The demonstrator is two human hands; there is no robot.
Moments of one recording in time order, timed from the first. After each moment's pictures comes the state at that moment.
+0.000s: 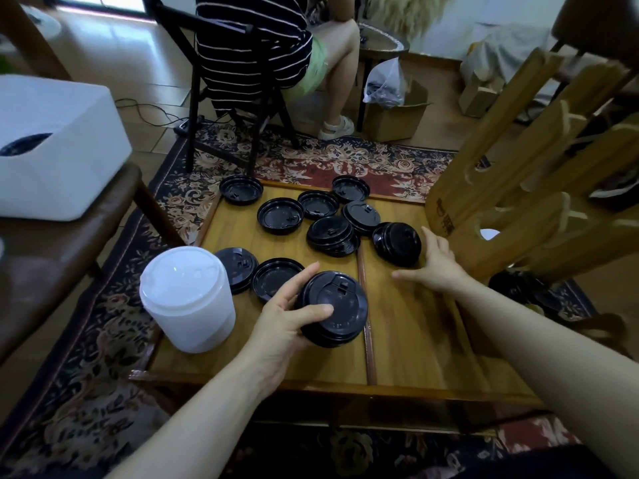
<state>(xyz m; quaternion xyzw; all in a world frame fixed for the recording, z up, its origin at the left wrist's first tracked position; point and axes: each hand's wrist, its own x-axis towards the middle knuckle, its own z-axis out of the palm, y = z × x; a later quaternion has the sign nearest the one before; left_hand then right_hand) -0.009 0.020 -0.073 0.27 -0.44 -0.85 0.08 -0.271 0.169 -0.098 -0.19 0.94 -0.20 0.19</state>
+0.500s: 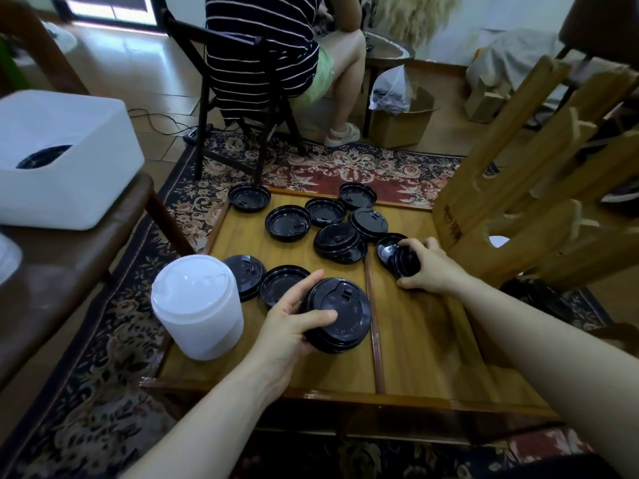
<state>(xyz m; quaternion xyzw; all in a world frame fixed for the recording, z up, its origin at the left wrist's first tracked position) -0.011 0.016 -0.074 0.28 -0.45 -0.84 0.09 -0.276 0.150 -0.093 -0.28 0.93 -0.09 0.21</state>
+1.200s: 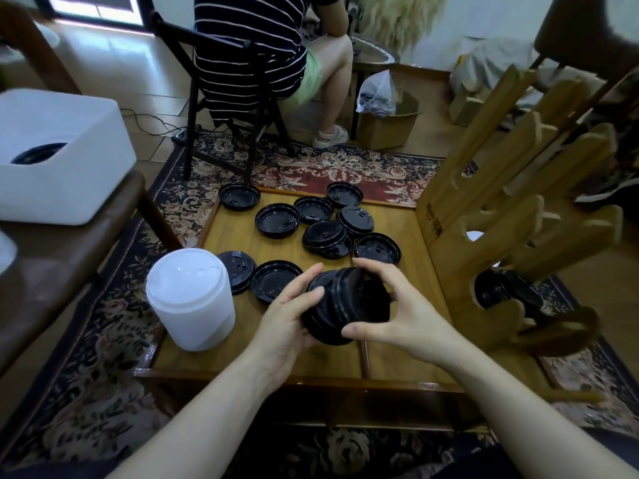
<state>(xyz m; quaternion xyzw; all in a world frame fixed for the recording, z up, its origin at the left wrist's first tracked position) -0.008 0.030 -0.063 0.26 -0.44 -0.86 0.08 -0.128 0.180 -0.039 -0.41 0.79 -0.39 0.22</state>
